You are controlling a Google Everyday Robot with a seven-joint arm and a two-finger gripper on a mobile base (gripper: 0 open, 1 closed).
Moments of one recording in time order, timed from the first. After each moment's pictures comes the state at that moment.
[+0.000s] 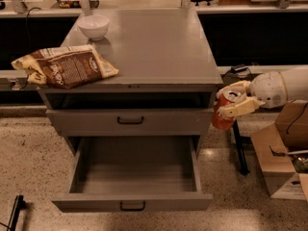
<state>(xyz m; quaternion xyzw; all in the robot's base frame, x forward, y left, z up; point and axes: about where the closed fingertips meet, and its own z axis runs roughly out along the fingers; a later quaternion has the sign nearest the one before) 0.568 -0.224 0.807 -0.54 0.66 0.34 0.40</state>
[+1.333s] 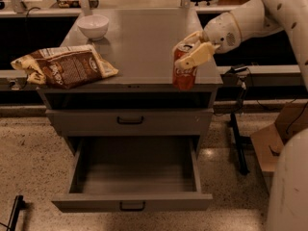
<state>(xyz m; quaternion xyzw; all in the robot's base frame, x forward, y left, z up) 0.622 -0.084 0.924 -0.61 0.62 0.37 0.34</state>
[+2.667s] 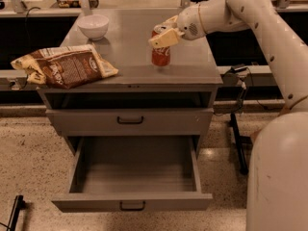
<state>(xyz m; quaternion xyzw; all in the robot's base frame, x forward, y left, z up) 0.741 -0.028 0.930 -0.52 0.67 0.28 0.45</state>
